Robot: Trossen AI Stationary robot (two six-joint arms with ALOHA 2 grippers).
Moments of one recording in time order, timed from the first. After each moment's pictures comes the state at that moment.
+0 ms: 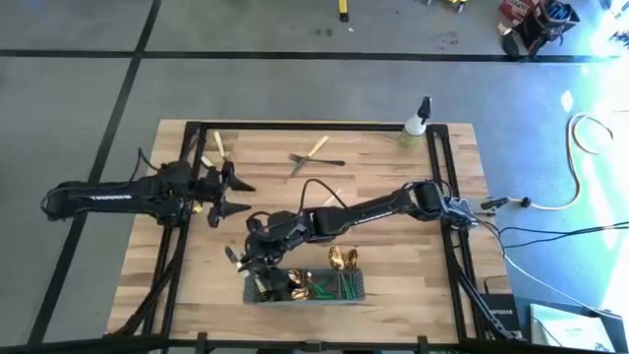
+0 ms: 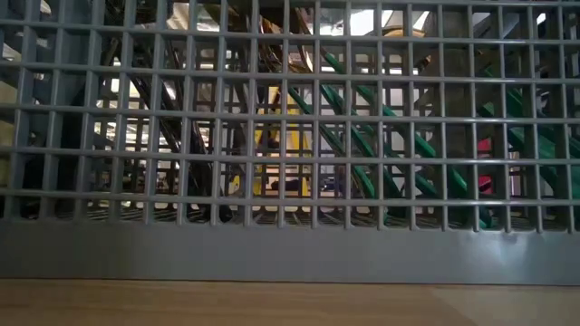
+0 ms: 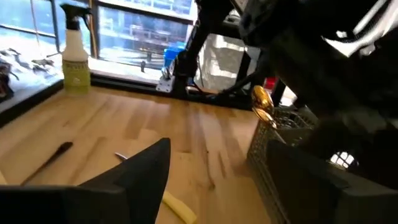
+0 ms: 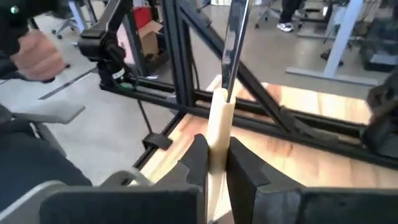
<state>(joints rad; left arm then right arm) 0.14 0.49 0.28 0.14 0.22 -0.17 0.22 2.26 1.93 0.04 -0.30 0.02</state>
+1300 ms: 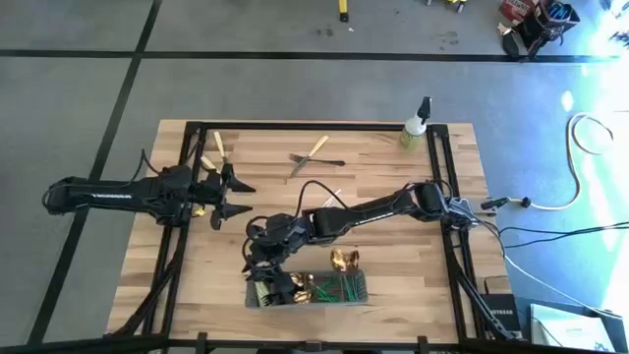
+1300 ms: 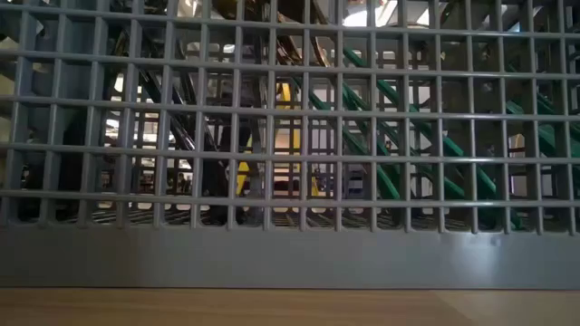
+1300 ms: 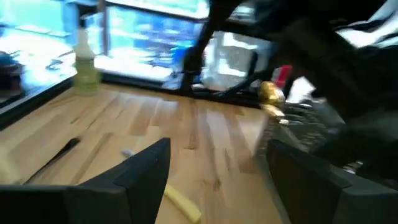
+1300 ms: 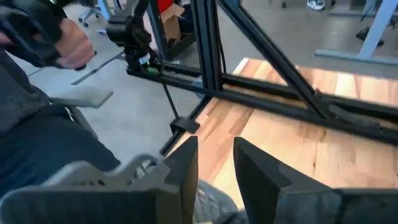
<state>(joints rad) 0.08 0.49 0.28 0.13 0.03 -0.20 0.22 2.26 1.97 -0.07 -0.39 0.03</state>
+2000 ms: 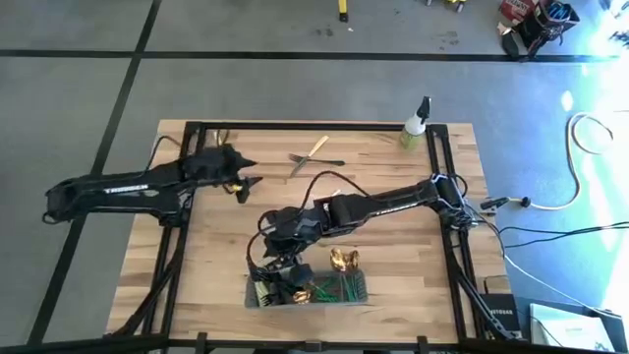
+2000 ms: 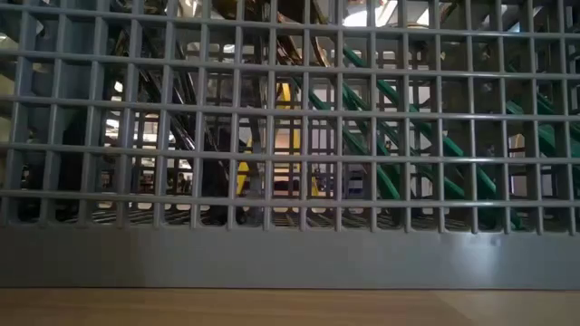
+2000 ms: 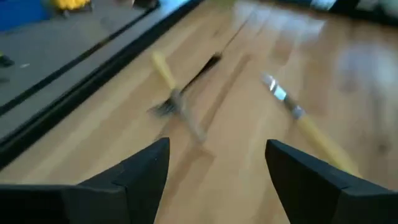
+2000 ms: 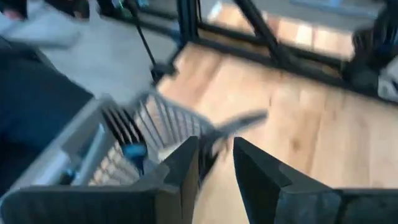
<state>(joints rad) 0.40 0.85 0.48 -0.14 -0.10 -0.03 0.24 2.11 2.04 -0.61 -0.22 -0.09</state>
